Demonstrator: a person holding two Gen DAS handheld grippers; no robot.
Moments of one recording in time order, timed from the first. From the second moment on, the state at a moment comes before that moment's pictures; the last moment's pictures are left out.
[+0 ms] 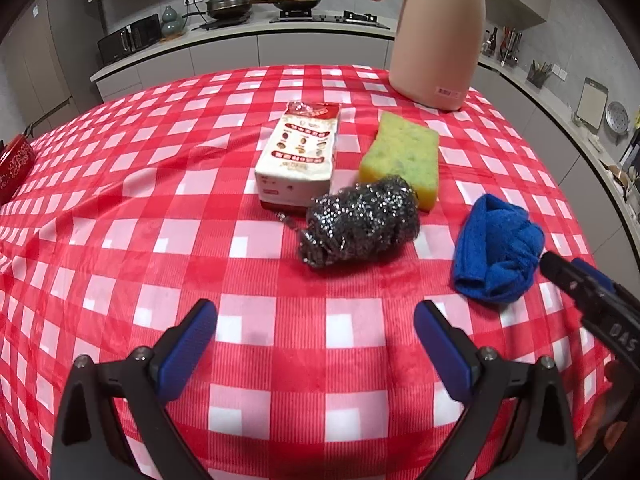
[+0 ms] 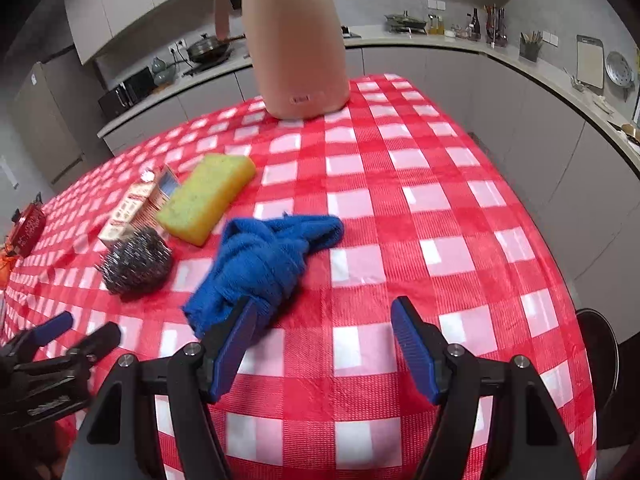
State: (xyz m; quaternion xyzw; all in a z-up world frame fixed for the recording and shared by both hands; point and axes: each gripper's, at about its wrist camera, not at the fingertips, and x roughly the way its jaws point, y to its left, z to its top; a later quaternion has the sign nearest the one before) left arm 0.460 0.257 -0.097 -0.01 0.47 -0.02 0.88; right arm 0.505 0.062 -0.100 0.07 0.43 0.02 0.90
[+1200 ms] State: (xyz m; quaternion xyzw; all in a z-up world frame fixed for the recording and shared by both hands) left arm 0.488 0.244 -0.108 -0.03 0.46 -0.07 0.89; right arm 0.542 0.083 -0.120 0.07 0.45 0.07 0.89
